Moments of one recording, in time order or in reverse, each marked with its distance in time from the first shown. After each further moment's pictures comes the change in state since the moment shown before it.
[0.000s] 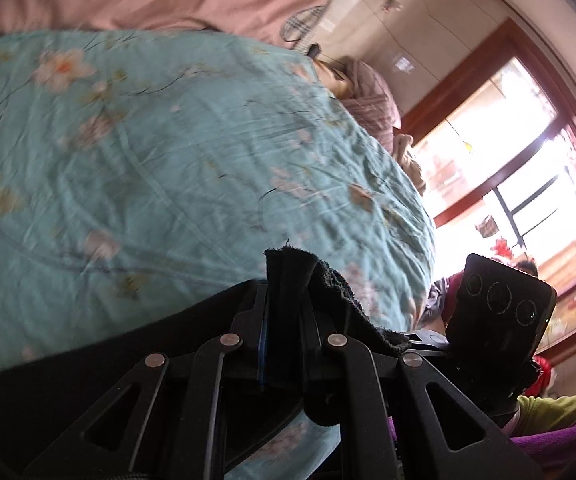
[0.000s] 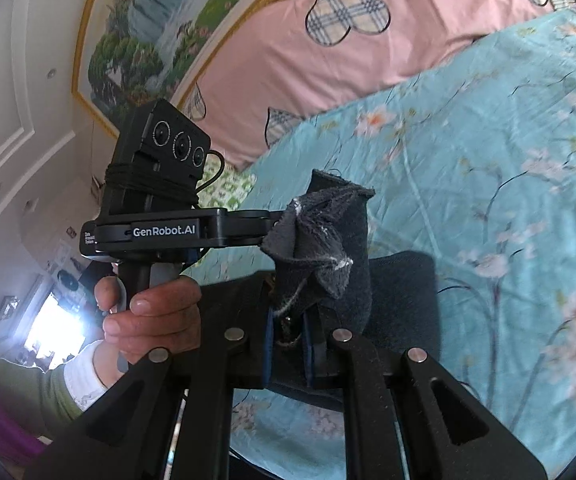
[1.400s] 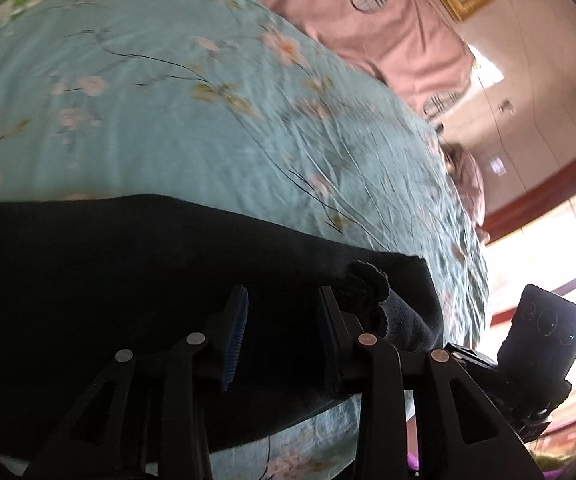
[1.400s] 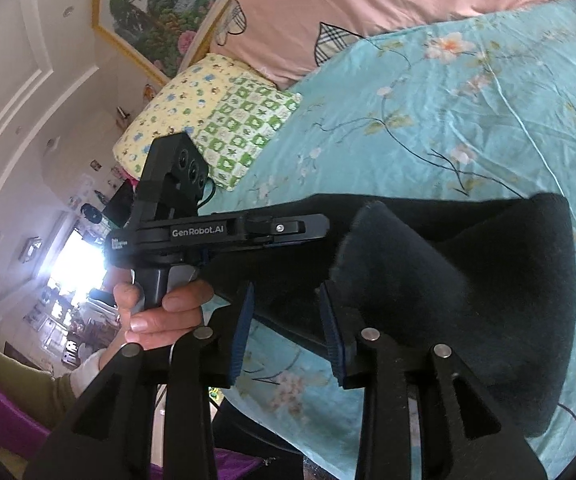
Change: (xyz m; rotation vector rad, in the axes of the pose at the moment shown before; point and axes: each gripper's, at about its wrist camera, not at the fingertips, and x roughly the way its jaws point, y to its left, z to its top) left arm -0.091 0.103 -0.112 -0.402 -0.205 0.237; right arm 0.076 0.048 -0.021 -0.080 0.254 0.118
